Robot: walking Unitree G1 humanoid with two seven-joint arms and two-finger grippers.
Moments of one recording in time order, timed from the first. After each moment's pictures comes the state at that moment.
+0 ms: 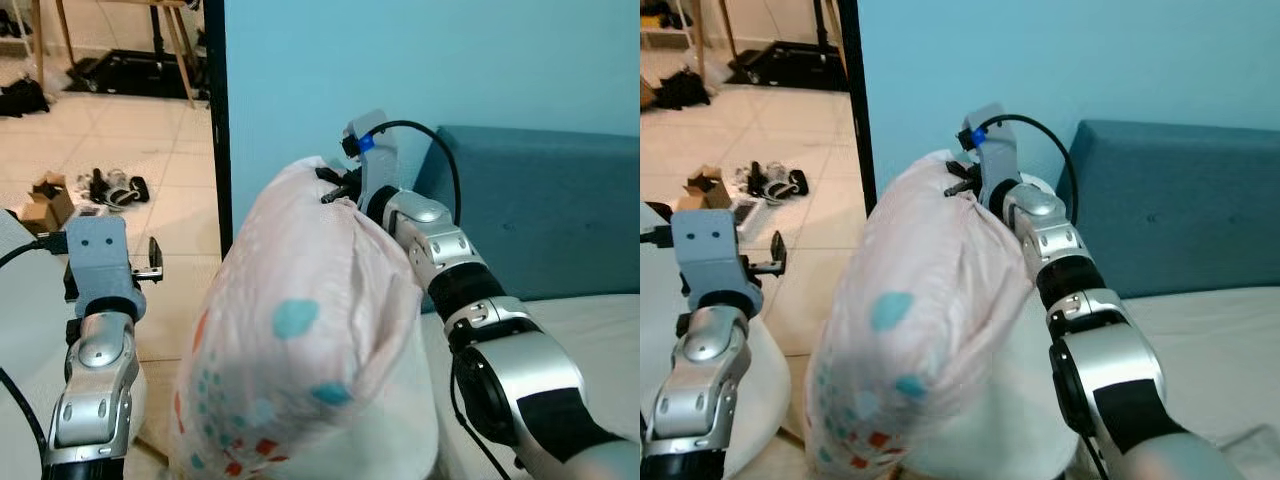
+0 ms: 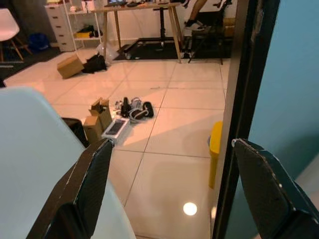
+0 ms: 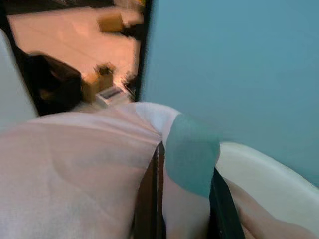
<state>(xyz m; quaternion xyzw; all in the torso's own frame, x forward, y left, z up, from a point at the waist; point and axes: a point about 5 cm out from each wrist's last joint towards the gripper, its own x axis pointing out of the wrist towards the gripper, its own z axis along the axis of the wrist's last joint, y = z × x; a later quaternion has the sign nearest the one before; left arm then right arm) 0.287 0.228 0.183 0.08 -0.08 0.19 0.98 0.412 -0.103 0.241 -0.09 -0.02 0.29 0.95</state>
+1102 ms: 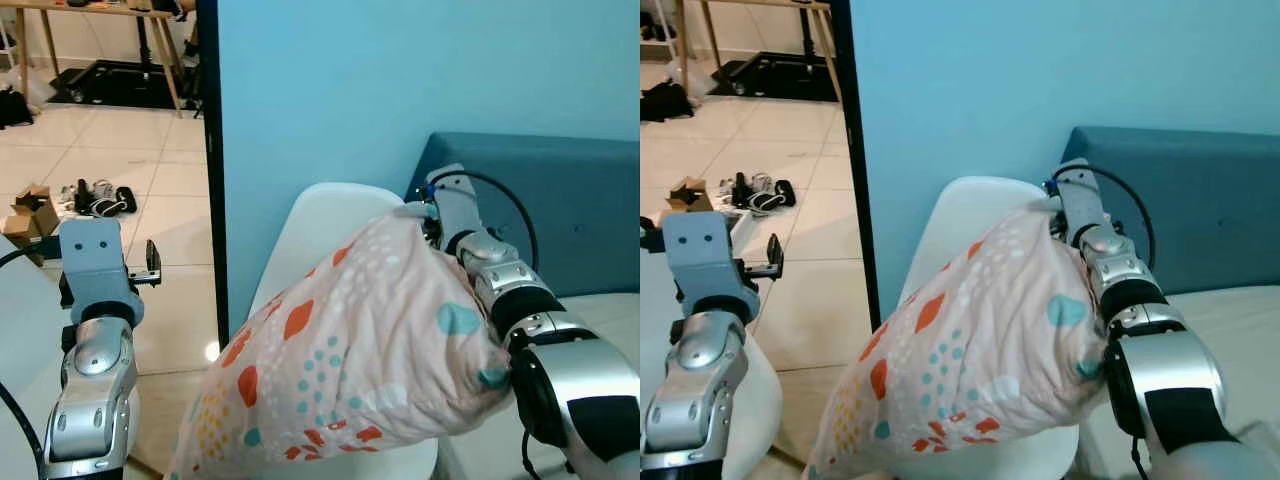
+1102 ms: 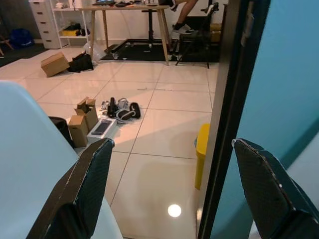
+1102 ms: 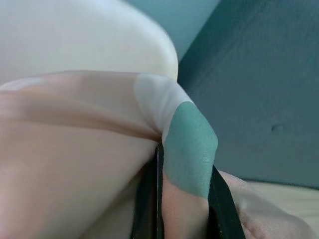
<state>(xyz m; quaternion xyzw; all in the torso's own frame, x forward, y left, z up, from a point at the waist) 0.274 0.229 0.186 0.06 -0.07 0.19 0.98 0.405 -0.211 0.177 -0.19 0.14 0.03 0.97</state>
